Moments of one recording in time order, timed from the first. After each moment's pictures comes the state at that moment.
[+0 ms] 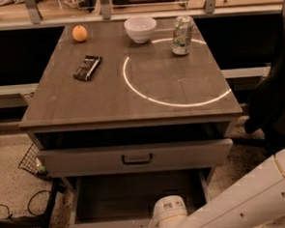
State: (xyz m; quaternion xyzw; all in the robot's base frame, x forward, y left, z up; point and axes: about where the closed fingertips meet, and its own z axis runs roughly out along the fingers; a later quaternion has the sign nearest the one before) arm 0.317 -0.020 0.418 -0.77 0.63 0.02 0.10
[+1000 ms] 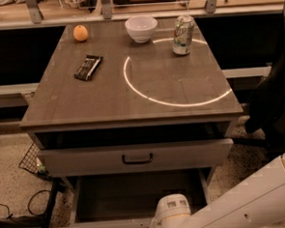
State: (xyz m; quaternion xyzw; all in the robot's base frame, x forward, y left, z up) arm 0.319 -0.023 0.423 -0.78 0.62 0.02 0.11
